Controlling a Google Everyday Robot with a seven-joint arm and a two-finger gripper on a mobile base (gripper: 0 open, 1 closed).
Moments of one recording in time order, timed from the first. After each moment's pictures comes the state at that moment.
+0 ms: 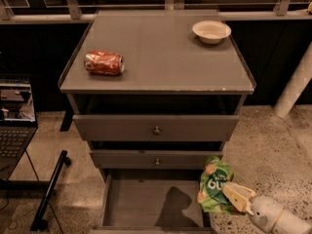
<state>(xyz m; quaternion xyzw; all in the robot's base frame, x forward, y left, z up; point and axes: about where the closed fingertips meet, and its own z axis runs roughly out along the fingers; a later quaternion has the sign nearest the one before) 0.418 -0.255 0.567 -0.08 0.78 0.36 0.51</state>
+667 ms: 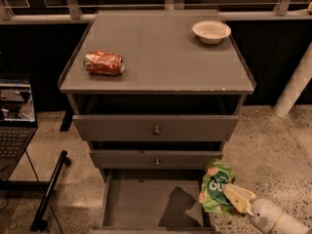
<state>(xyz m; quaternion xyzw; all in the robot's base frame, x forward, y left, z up) 0.421 -0.265 0.549 -0.05 0.78 0.36 0.51</state>
